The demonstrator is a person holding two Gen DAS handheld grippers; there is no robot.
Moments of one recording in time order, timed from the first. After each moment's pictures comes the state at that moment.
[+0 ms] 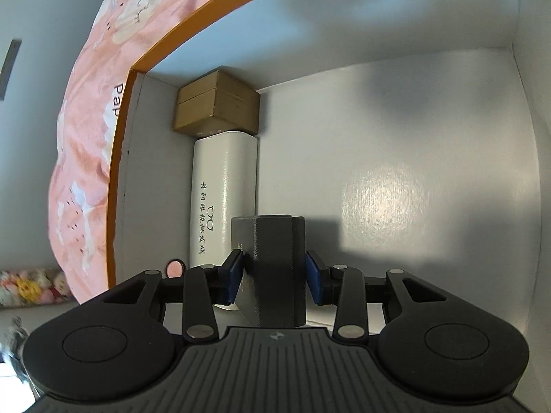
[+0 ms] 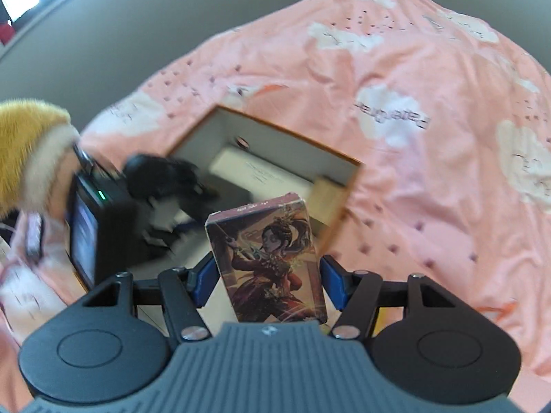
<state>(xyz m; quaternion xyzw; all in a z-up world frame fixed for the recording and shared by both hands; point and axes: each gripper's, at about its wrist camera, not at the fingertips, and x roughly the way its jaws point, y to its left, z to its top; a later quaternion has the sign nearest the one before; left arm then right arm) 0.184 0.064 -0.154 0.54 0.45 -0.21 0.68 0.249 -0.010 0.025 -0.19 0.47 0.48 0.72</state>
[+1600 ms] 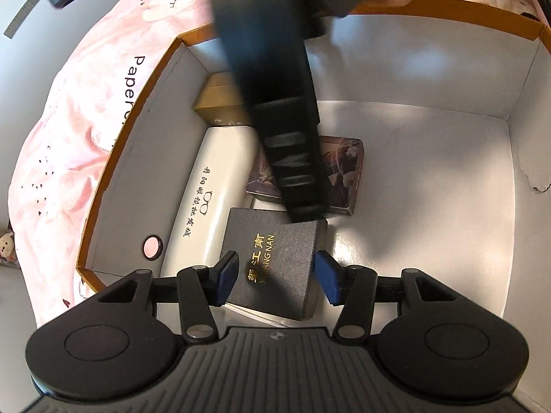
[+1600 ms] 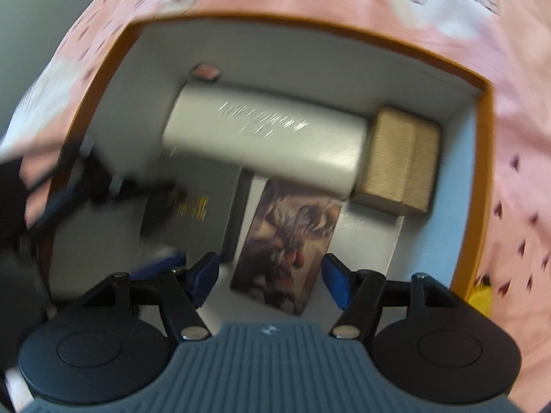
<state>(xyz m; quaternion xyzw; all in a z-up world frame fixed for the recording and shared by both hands) 0.189 0.107 -0.134 0.41 0.46 -0.25 0.74 0.272 0.109 -0.099 -0.21 0.62 0.38 0.65</state>
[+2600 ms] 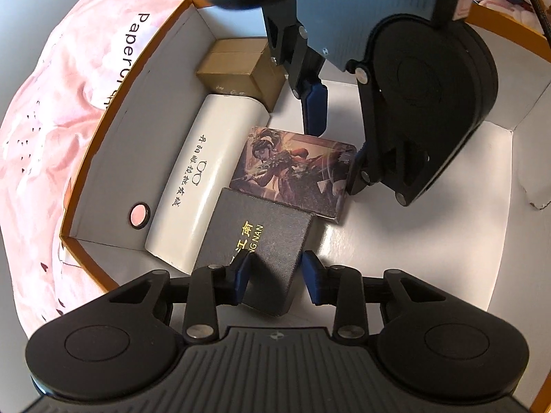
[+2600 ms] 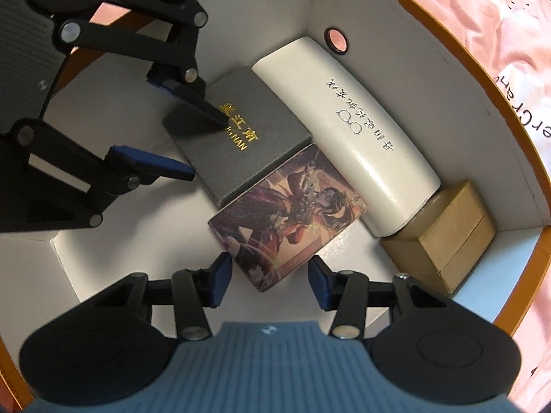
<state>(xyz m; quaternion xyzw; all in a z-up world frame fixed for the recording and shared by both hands) 0.205 0.111 -0.133 0.37 0.53 -0.23 0.73 0.244 0.121 -0.120 -0.40 0.49 0.52 0.58</state>
